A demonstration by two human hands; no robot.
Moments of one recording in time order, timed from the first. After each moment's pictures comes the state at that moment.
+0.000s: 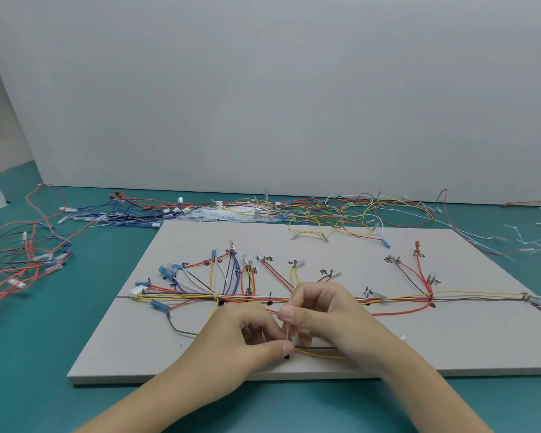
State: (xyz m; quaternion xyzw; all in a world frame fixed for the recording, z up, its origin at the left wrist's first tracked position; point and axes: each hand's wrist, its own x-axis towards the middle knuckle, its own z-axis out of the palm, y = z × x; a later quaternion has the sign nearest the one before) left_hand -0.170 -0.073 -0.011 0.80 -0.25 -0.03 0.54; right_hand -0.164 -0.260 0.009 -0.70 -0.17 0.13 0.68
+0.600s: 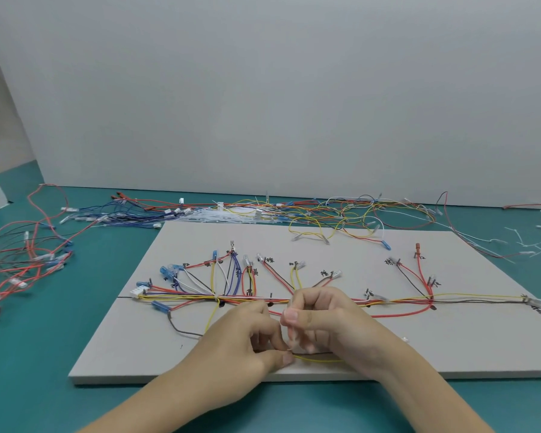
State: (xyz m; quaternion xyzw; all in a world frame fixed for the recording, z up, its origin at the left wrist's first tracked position) left_hand -0.167 -0.076 -0.017 0.86 -0.27 -0.01 0.43; right_hand -0.163 -0.261 0.008 -0.63 -0.14 0.21 0.73
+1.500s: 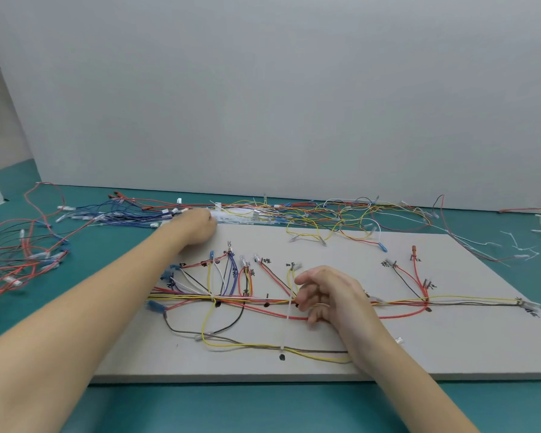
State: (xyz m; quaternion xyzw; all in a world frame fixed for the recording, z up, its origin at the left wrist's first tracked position) left_hand 0.061 -0.013 0.003 0.99 -0.04 -0.01 0.14; right_hand -0.155 -0.260 0.012 -0.69 0.00 0.00 0.72
